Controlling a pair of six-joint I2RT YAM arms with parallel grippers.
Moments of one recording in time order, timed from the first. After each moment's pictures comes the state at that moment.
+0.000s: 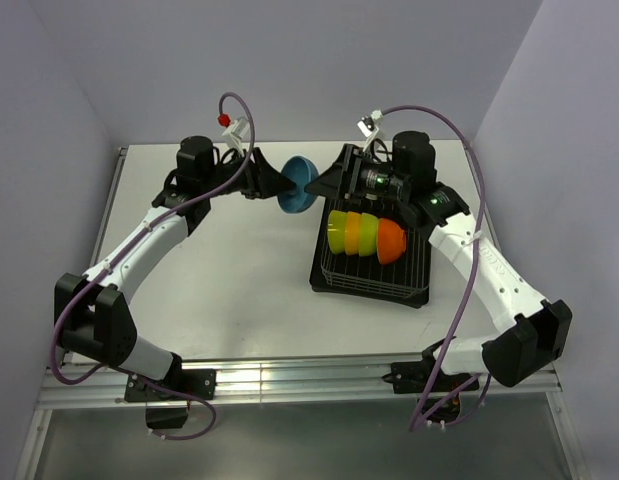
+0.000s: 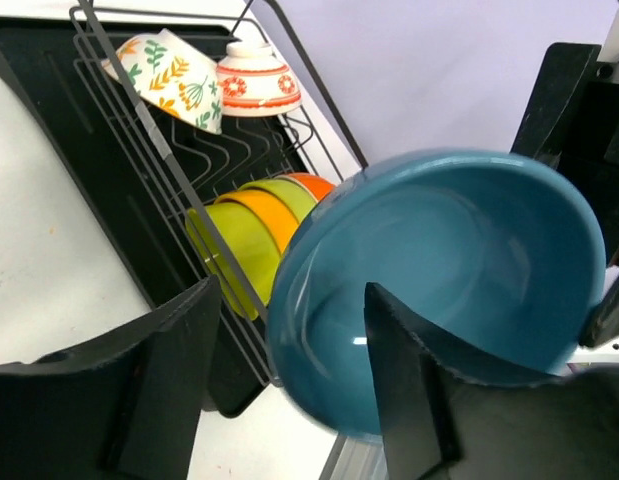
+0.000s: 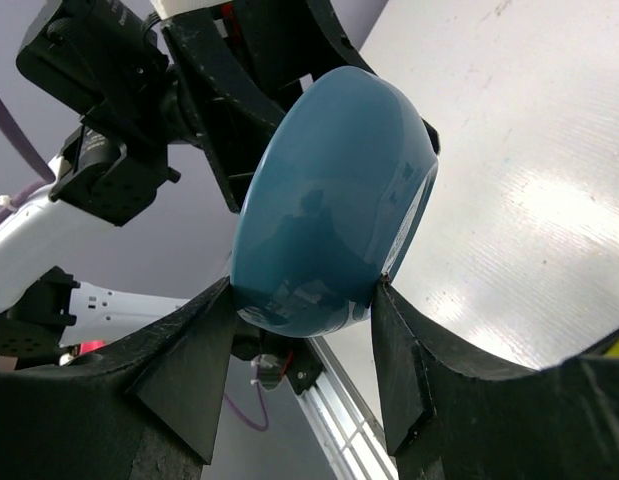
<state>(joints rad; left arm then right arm) -0.36 1.48 1.23 0.06 0.74 -0.60 0.44 1.32 1.33 -0.25 -0.64 0.69</state>
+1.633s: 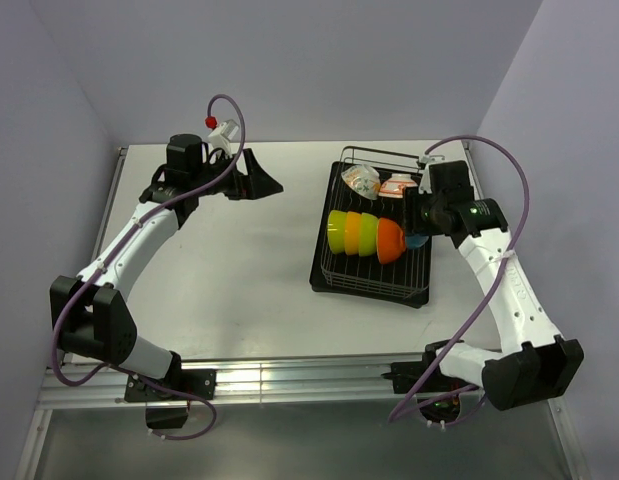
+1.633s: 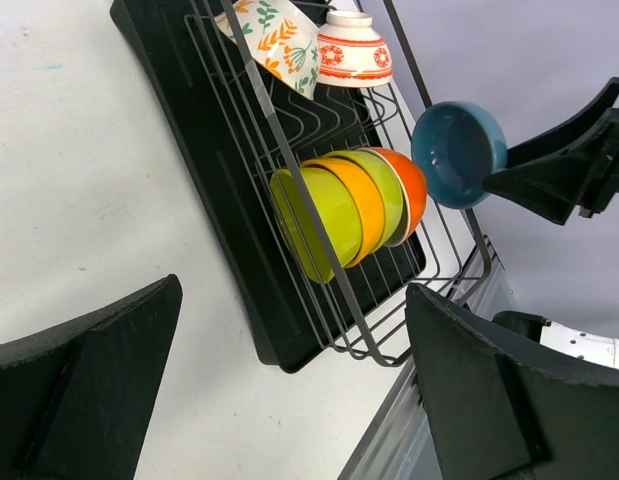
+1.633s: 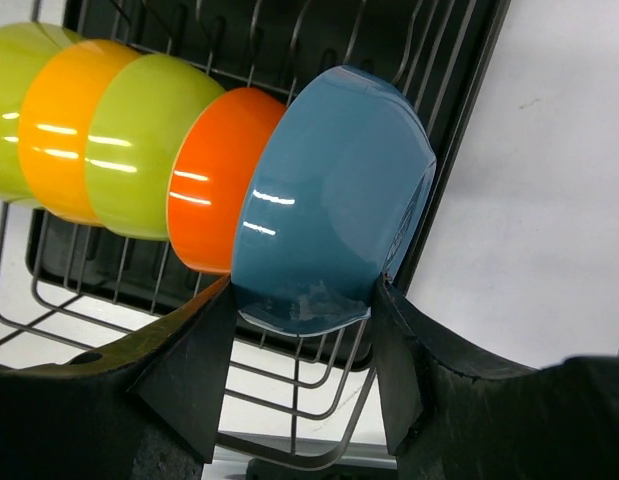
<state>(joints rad) -0.28 1.48 1.27 -0.18 0.69 -0.46 0.16 1.16 1.24 -0.92 0.04 0.09</state>
